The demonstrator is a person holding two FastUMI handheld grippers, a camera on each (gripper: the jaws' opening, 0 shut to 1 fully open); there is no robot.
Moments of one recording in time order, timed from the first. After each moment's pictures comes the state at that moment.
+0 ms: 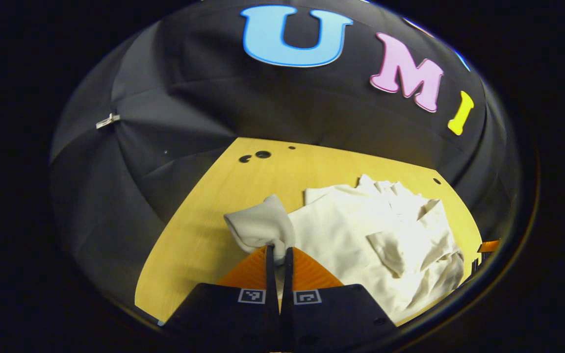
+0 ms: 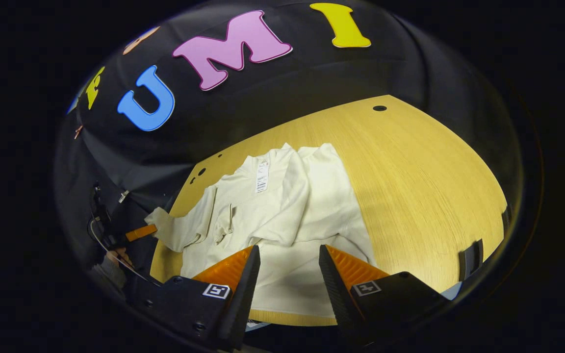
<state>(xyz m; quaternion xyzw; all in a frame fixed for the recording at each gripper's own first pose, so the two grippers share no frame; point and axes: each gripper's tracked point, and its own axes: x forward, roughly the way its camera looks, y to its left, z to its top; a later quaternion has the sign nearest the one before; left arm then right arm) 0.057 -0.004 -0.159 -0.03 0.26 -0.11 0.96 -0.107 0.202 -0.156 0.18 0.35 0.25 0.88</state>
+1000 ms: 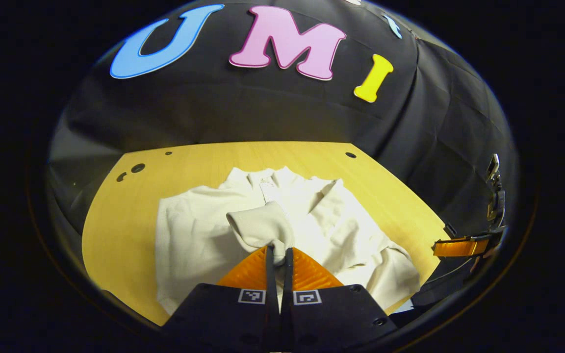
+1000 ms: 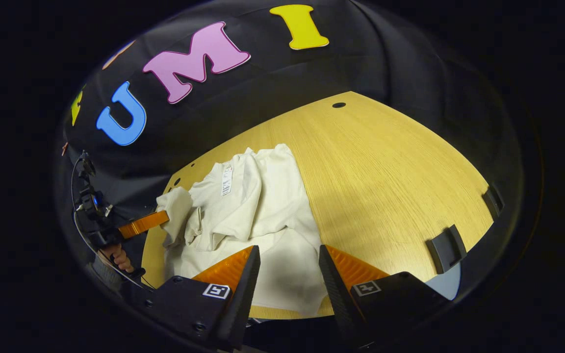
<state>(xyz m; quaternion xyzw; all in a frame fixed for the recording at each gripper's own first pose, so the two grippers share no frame) 0.015 -0.250 -0.167 0.02 0.27 -0.32 0.91 -0.111 0.132 -0.184 0.20 0.36 0.19 0.89</state>
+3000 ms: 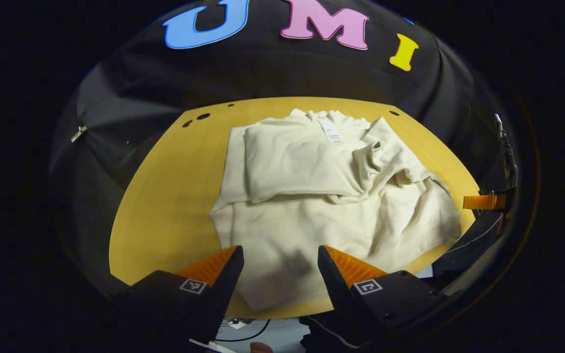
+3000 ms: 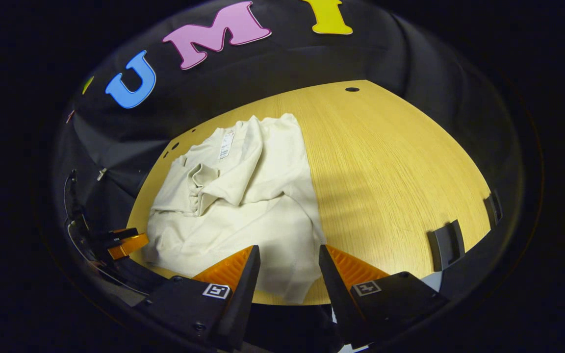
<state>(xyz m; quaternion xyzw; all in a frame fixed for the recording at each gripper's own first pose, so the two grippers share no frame) -0.090 -0.096 -0.247 0.07 0.37 -0.16 0.91 -0.146 0.141 -0.231 0.11 0.41 0.22 0.88</state>
